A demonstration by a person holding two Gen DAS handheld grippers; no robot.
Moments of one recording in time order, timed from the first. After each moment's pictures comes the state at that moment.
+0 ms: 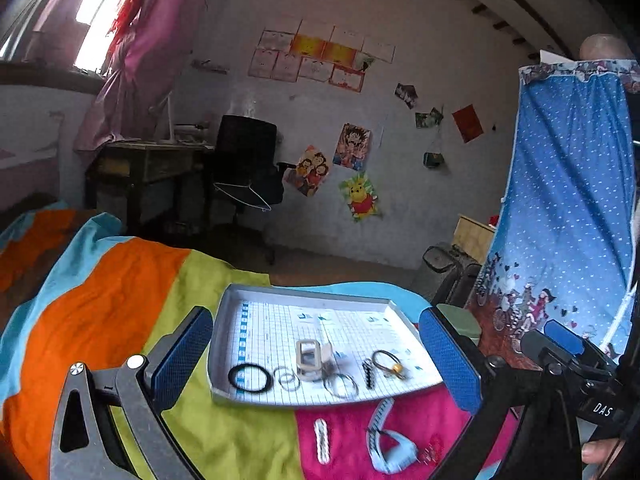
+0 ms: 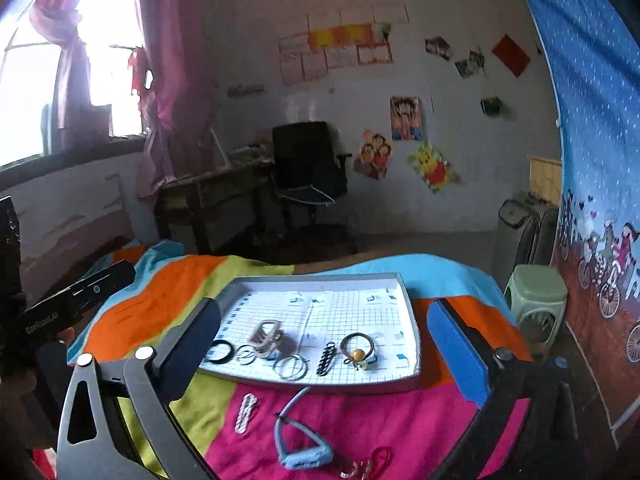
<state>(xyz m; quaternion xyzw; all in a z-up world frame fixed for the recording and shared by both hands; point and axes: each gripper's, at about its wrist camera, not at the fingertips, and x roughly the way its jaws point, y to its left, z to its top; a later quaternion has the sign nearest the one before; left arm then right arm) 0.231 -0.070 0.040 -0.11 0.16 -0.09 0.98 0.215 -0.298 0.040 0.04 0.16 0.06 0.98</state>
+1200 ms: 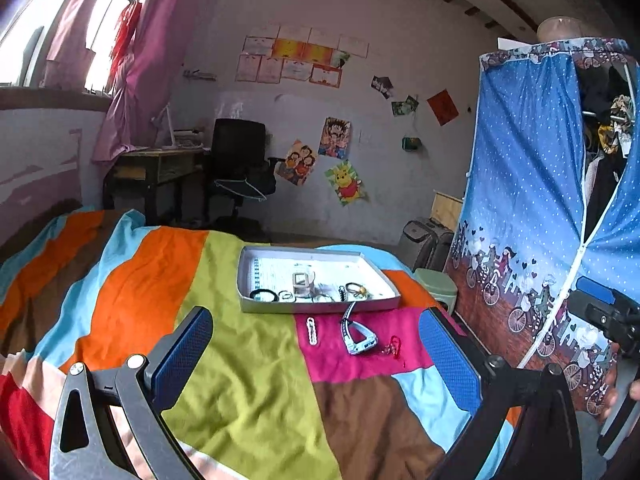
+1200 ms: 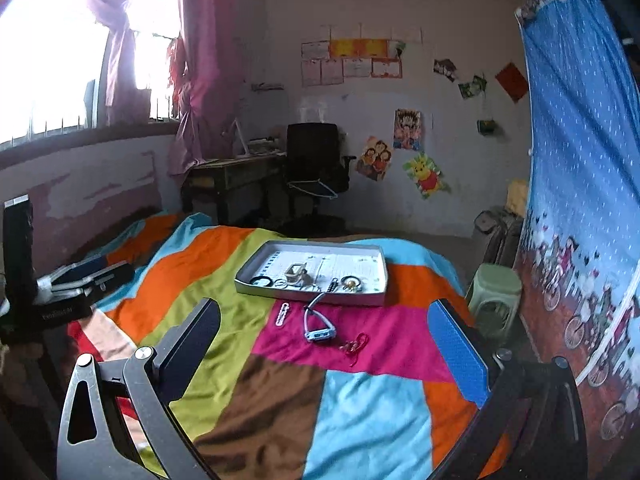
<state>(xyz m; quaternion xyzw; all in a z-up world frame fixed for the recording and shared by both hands) 0.028 -0.055 0.053 -0.07 0.18 -0.11 0.98 -0.022 -0.327 0.110 -0.01 0.19 0.05 0.98</state>
